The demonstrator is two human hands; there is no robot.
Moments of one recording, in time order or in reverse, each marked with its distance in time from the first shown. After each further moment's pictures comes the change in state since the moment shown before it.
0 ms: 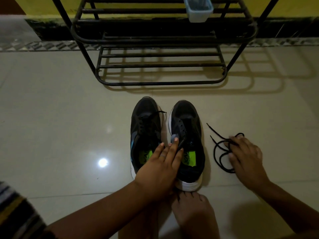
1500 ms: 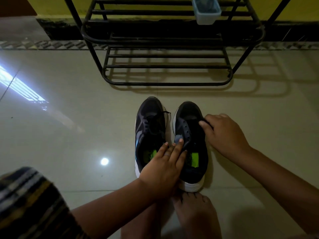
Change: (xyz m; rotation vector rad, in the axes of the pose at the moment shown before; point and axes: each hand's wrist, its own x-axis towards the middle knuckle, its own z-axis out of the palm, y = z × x) left_hand -0.002 -0.002 -0.007 0.097 0.029 0.020; right_hand 0.083 -0.127 -0.063 0.062 -0.041 -0.169
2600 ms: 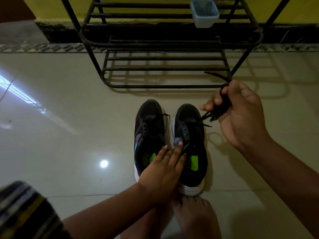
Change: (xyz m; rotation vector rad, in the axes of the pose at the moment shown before) left_hand 0.000 0.001 0.003 -0.088 0.012 -0.004; right_hand 0.021 -0.042 -0.060 1.543 0.231 0.246
